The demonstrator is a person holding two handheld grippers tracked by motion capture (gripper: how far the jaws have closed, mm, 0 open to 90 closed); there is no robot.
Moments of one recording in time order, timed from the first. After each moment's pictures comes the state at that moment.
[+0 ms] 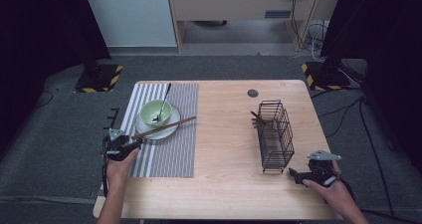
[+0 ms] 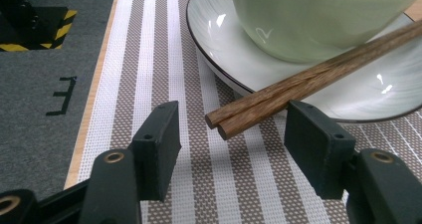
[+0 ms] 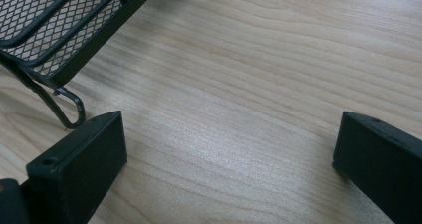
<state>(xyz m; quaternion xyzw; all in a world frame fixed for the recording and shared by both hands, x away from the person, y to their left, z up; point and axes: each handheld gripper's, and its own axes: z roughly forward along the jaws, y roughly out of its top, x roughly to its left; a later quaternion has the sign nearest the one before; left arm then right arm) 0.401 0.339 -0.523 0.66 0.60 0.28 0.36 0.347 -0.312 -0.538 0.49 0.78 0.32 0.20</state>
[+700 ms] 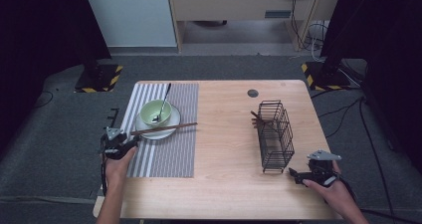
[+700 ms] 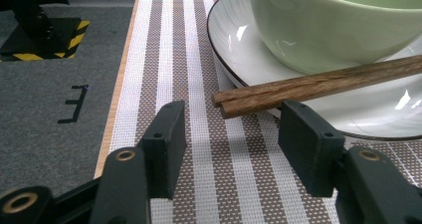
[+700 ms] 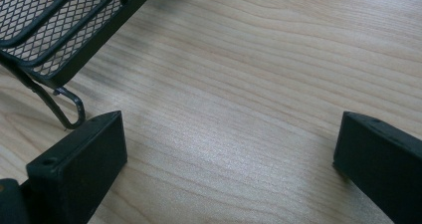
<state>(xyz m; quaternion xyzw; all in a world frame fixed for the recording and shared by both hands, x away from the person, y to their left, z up) 0.405 0.347 -0.523 0.65 0.60 0.29 0.36 0.347 -0.312 -0.538 0.49 0.78 0.32 0.20</state>
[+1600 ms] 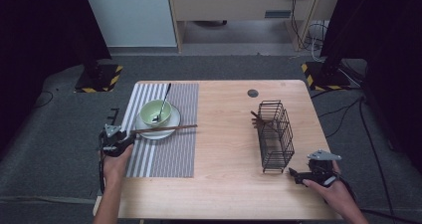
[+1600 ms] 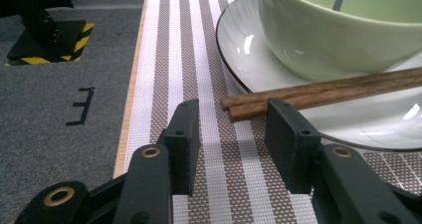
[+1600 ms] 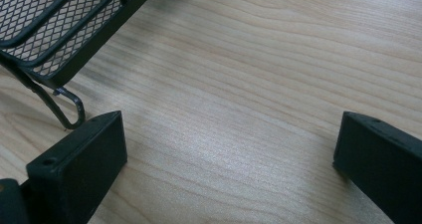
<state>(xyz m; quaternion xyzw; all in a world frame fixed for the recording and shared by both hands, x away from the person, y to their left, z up) 0.411 0.352 -0.516 0.66 0.59 0.30 0.35 0.347 -0.312 -0.538 0.49 0.78 0.32 0.20</state>
